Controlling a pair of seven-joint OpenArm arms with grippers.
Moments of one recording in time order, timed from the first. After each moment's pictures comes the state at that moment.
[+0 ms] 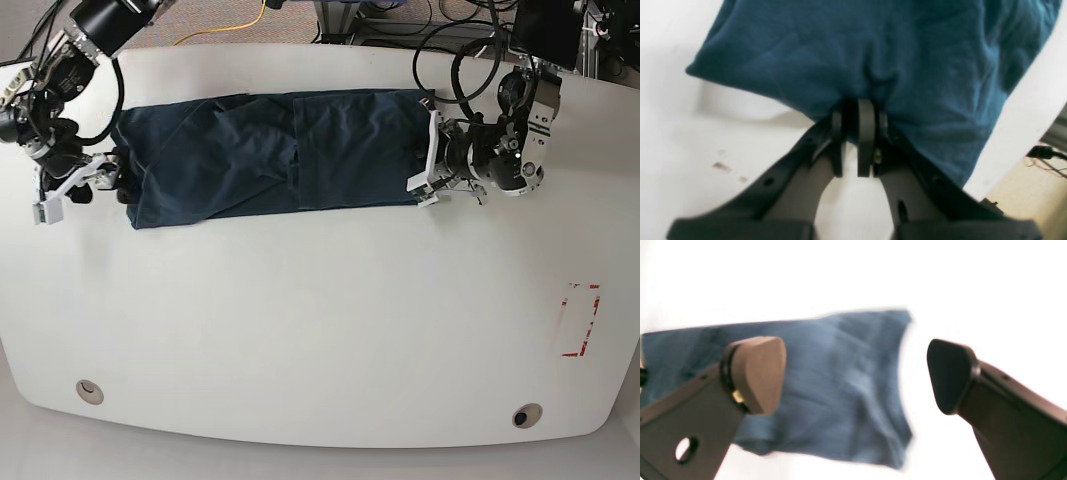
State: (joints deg) left arm 0.0 -20.4 12.5 94.7 -27.4 -41.8 70.7; right arm -0.3 13.8 51.3 93.0 48.2 40.6 -83.0
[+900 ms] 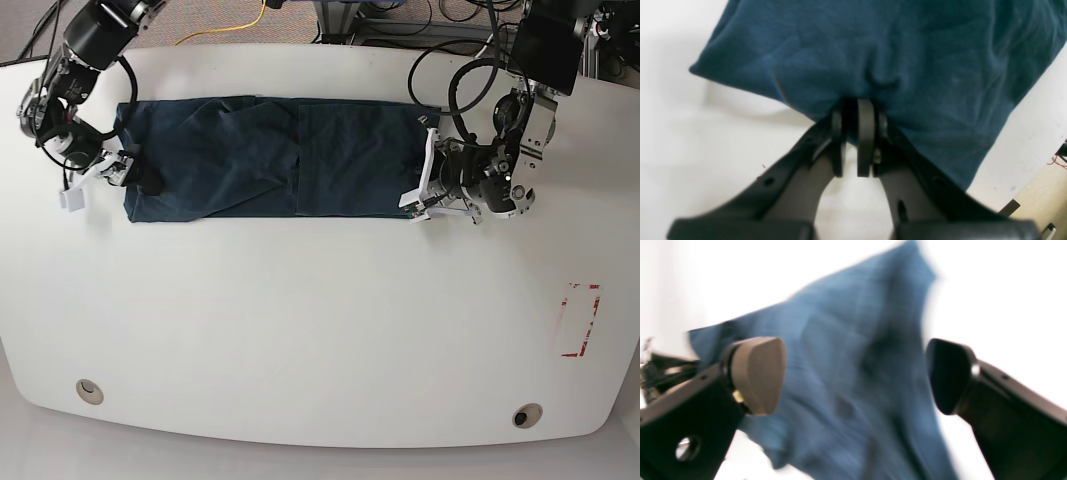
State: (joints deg) left arm -6.4 -20.4 17.1 90.5 -26.6 -41.9 71.8; right arm 1.1 14.8 45.1 68.6 54.1 41.0 -76.8
